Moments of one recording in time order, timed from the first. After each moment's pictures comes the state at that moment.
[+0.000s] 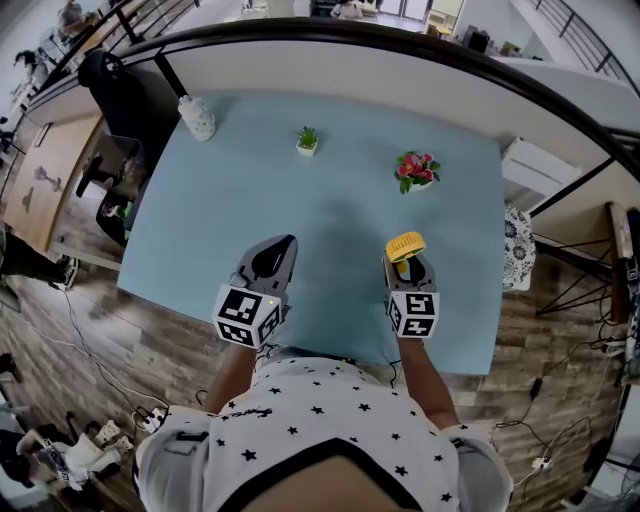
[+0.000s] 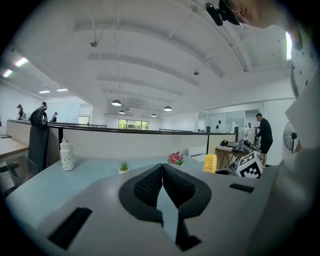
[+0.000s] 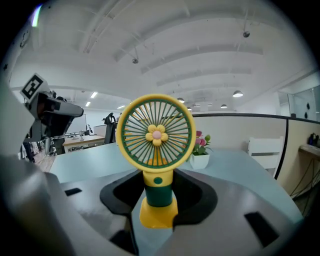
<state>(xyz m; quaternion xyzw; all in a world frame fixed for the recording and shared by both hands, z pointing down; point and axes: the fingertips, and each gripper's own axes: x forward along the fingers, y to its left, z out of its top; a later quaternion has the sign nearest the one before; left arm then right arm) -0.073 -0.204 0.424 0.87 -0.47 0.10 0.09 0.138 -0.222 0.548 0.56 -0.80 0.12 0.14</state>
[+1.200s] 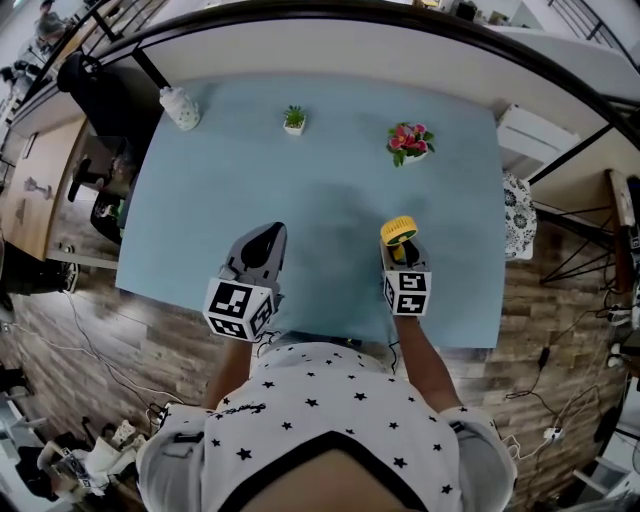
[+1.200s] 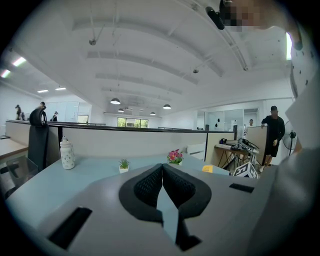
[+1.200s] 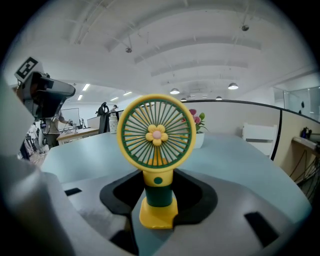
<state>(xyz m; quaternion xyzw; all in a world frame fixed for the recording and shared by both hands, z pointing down) -0.077 -0.200 0.429 0.87 -0.47 0.12 0.10 0.147 -0.211 0.608 0.58 -0.78 0.16 0.18</state>
